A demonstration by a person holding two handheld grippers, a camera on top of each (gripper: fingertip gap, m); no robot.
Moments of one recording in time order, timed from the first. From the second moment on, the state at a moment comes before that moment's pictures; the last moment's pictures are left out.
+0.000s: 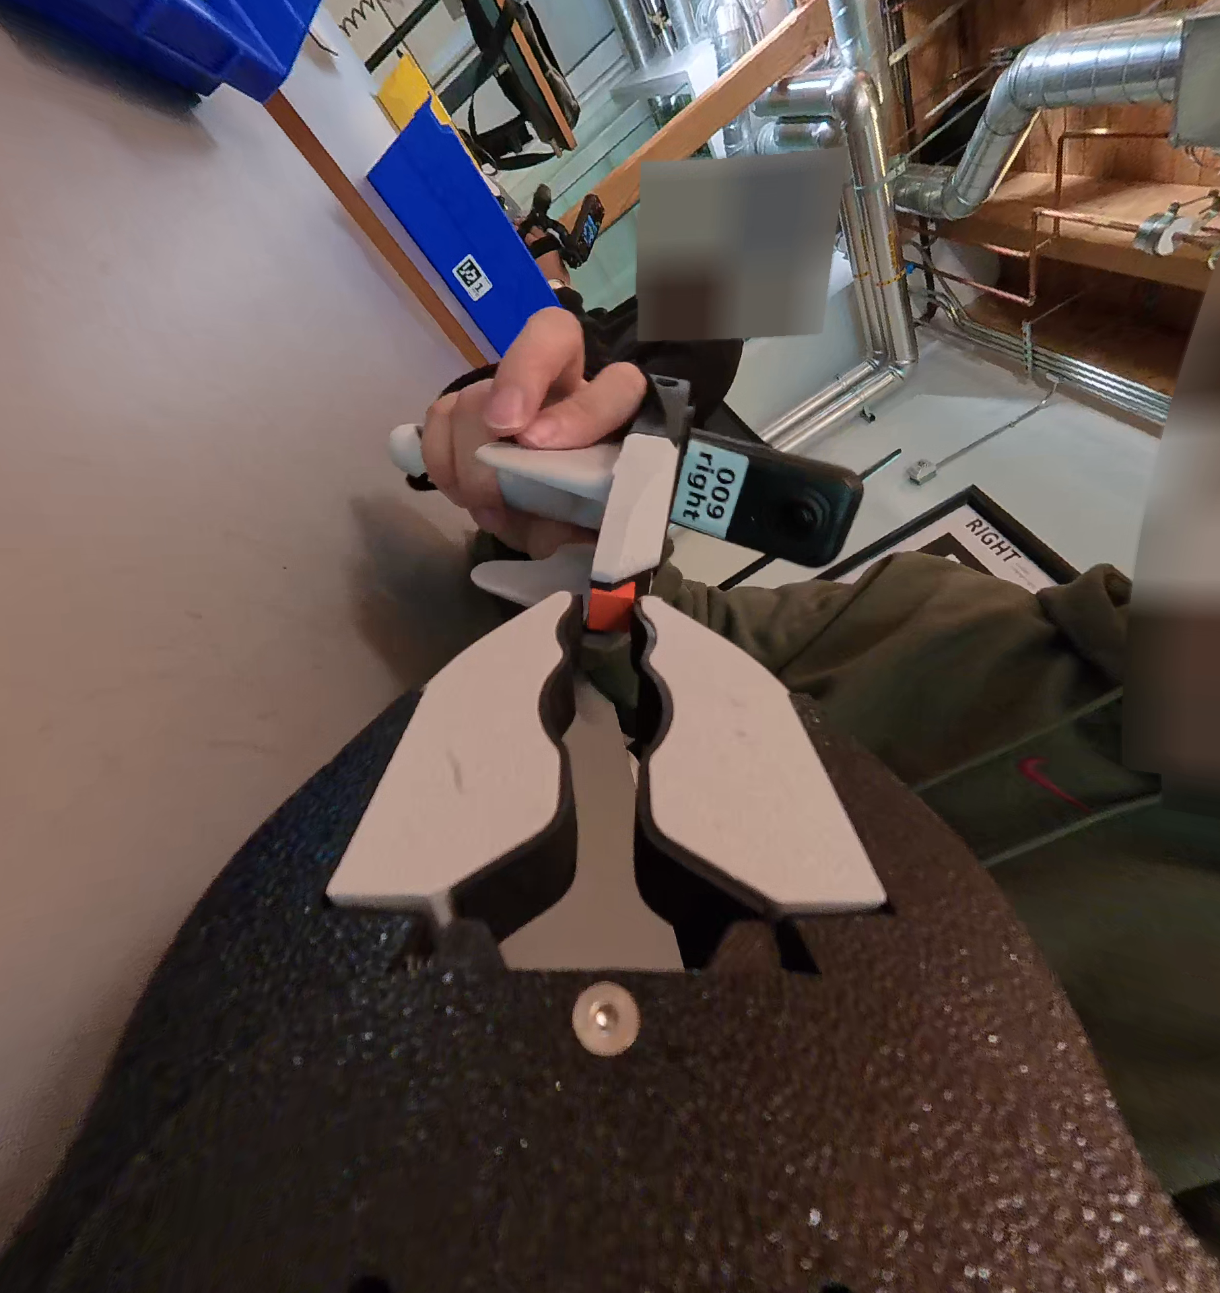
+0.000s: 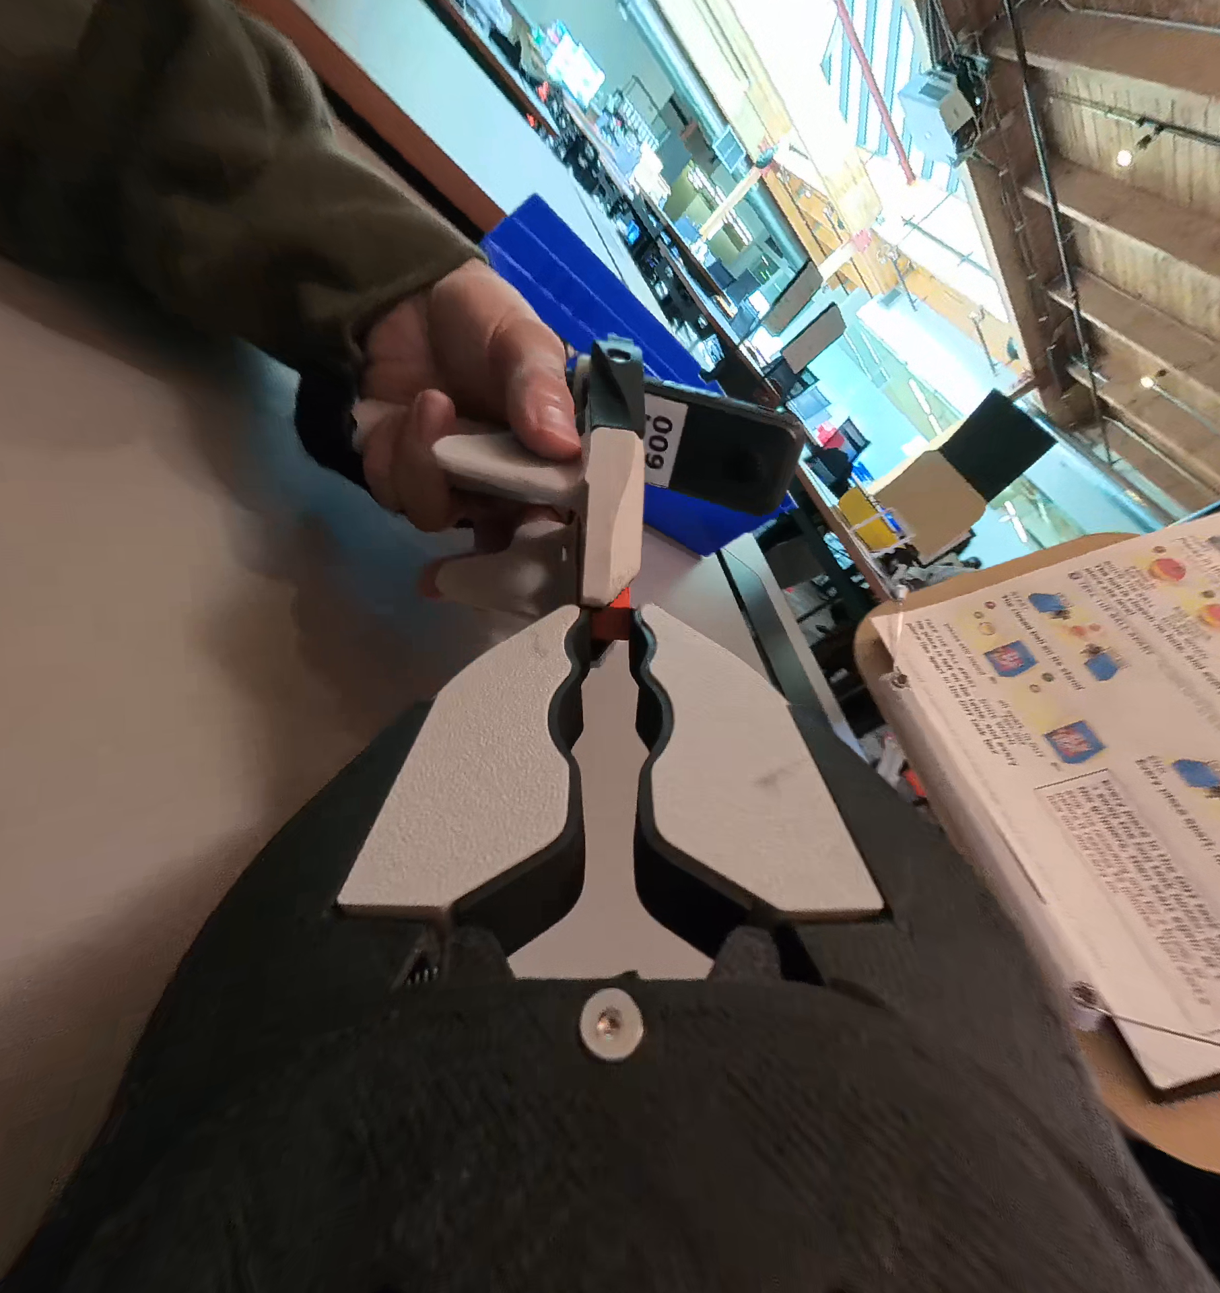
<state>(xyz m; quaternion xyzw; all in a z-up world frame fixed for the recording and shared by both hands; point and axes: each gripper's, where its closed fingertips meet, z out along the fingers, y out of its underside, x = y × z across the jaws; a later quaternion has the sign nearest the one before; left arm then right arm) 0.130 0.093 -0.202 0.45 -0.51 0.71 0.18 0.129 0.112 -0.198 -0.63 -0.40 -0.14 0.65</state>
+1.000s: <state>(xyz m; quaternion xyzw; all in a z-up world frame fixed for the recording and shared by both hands) 0.136 0.121 -0.176 0.30 -0.65 0.66 -0.24 0.135 0.121 -0.193 -0.71 -0.06 0.36 0.60</state>
